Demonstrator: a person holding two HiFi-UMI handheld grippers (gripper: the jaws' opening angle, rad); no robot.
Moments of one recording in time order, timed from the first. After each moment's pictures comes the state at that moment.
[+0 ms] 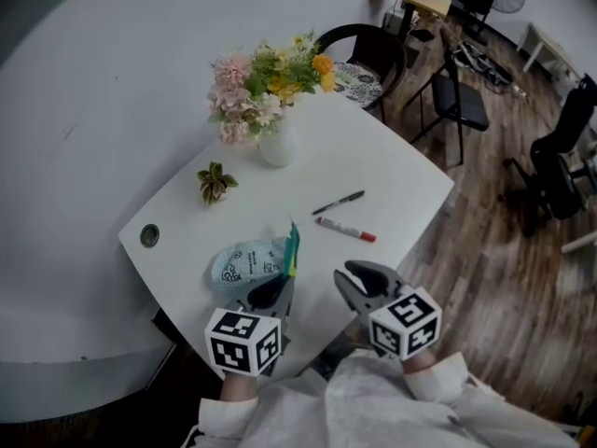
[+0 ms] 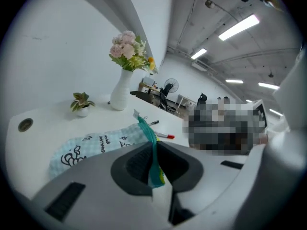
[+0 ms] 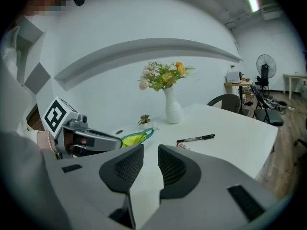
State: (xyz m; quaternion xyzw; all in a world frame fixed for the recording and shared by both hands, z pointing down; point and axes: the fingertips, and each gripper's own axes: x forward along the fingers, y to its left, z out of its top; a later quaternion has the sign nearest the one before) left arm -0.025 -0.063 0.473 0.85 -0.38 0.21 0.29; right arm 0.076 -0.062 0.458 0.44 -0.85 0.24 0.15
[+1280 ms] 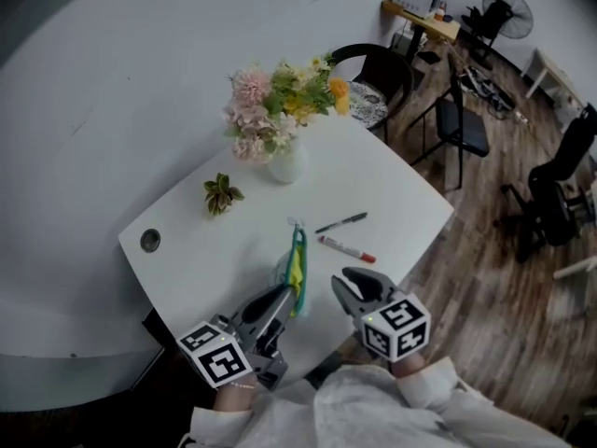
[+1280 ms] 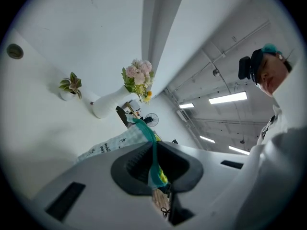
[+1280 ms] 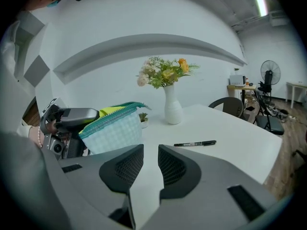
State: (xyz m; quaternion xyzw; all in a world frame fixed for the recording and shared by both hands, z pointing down) left arm -0.020 -0.069 0.400 0.85 -0.28 -0.12 0.42; right arm 0.075 -0.091 0.469 0.44 -0.85 0.22 0.17
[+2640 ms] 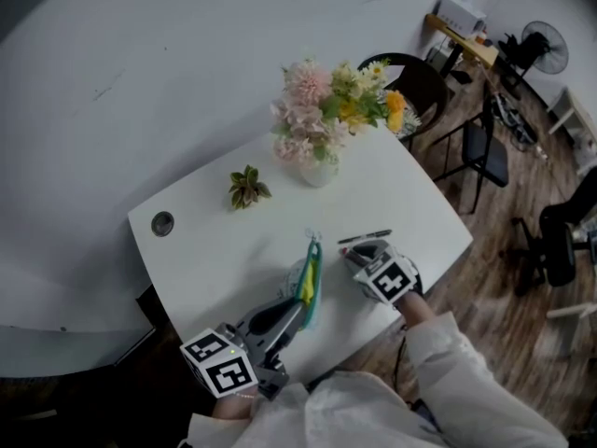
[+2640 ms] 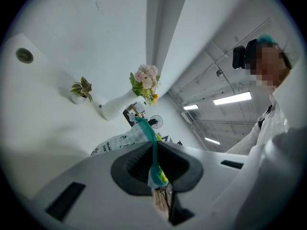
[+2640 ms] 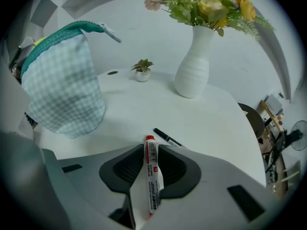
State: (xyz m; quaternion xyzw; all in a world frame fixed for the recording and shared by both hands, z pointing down) left arm -0.041 -0.069 0.414 0.84 -0.31 -0.12 0.42; right arm 0.079 -0.183 0.575 0.29 -0.81 0.14 0.50
